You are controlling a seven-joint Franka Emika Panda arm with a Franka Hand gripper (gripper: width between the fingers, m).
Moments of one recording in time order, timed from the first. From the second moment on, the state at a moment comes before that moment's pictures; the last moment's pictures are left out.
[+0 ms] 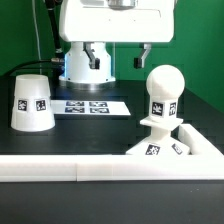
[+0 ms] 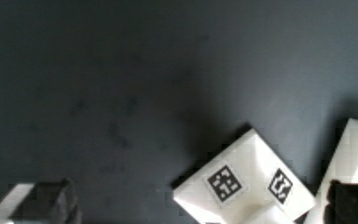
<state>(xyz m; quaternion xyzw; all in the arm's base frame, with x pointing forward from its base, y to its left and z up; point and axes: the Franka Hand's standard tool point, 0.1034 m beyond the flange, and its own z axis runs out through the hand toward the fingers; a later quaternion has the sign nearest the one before) 0.491 0.017 0.129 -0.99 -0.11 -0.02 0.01</state>
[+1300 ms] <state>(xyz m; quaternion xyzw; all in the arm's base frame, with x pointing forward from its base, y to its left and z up) 0.429 -0.098 0.115 -1.00 -0.10 0.01 0.00</state>
